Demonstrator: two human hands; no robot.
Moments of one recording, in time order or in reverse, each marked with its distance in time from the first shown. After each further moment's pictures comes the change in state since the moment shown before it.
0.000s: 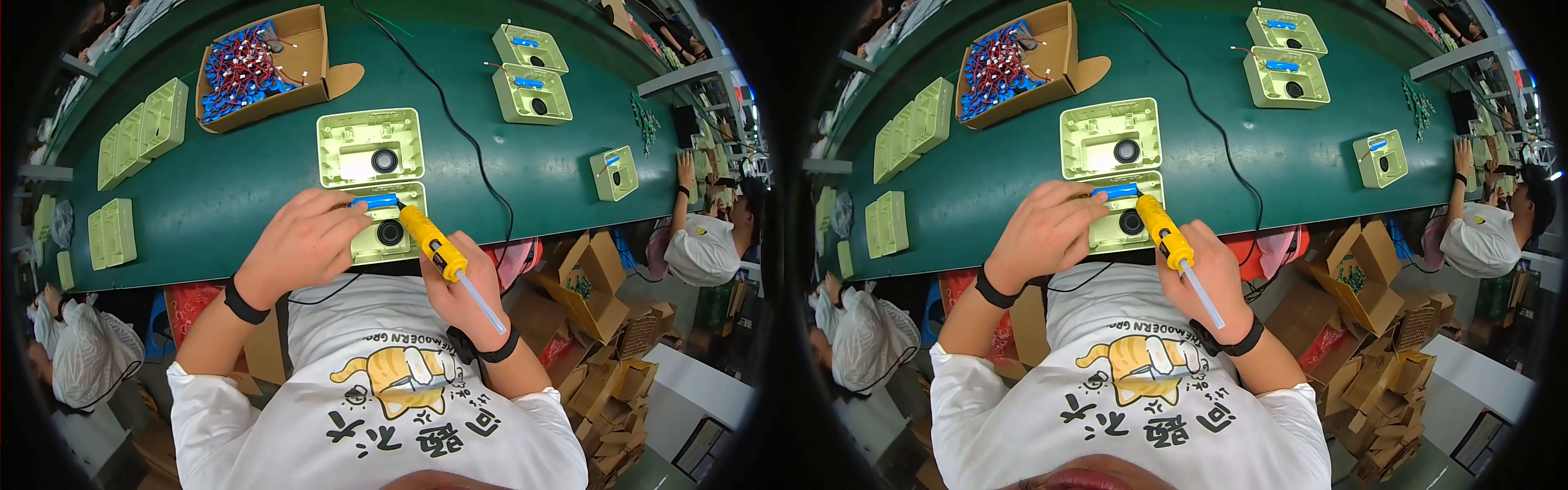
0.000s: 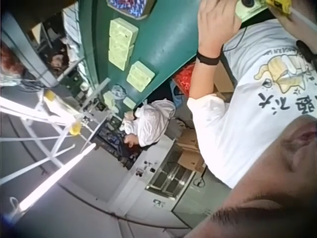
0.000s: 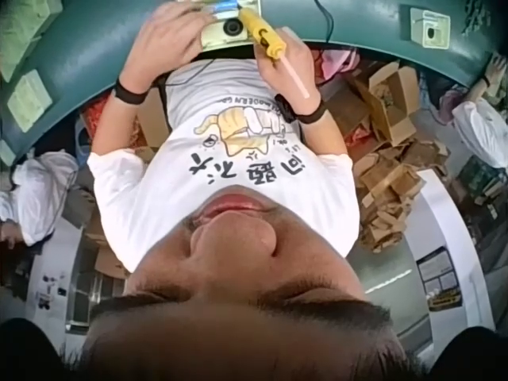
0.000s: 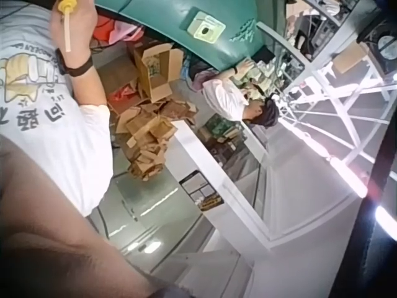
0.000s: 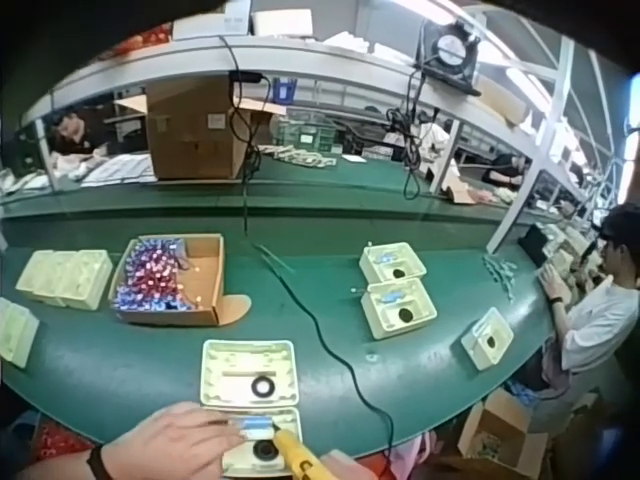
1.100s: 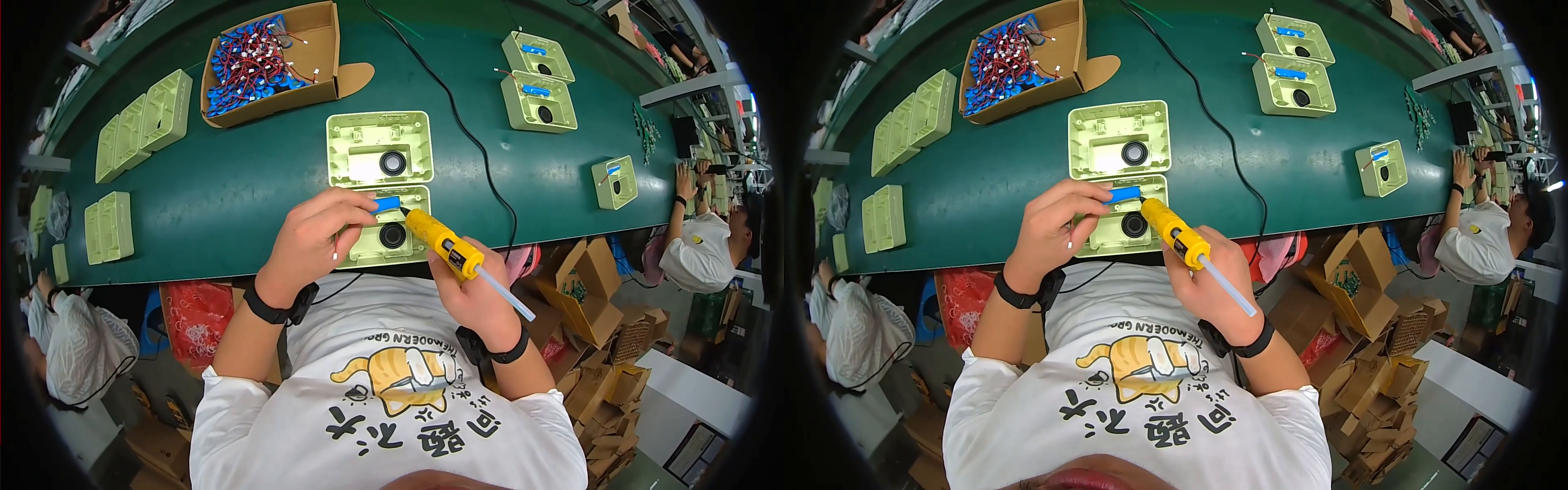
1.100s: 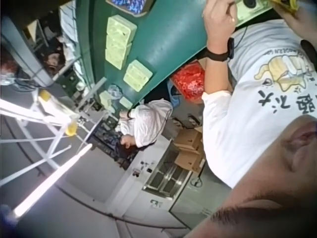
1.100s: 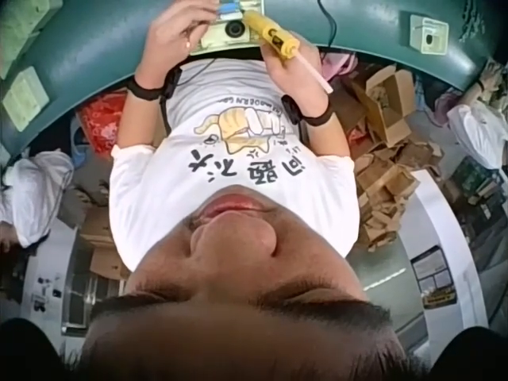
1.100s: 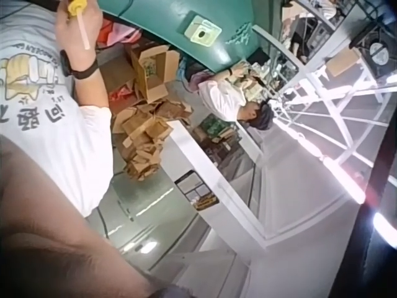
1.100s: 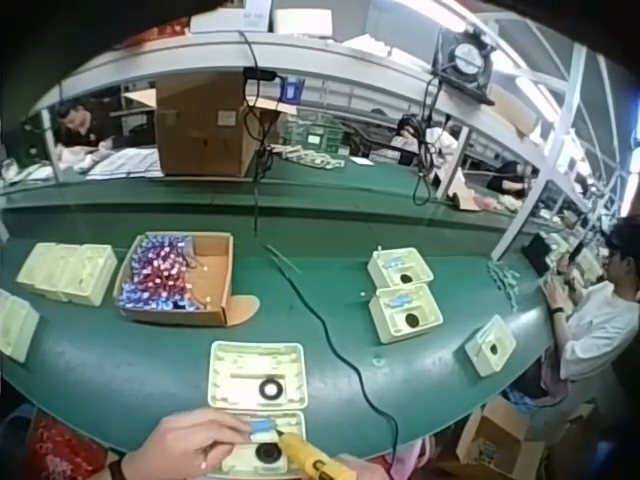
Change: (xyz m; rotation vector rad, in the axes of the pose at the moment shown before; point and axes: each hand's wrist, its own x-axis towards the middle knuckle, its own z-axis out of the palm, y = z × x) left_hand 0.001 0.005 0.027 -0.547 0.363 -0.250; right_hand 0.009 -0.009 -0.013 -0.002 -0.070 0.047
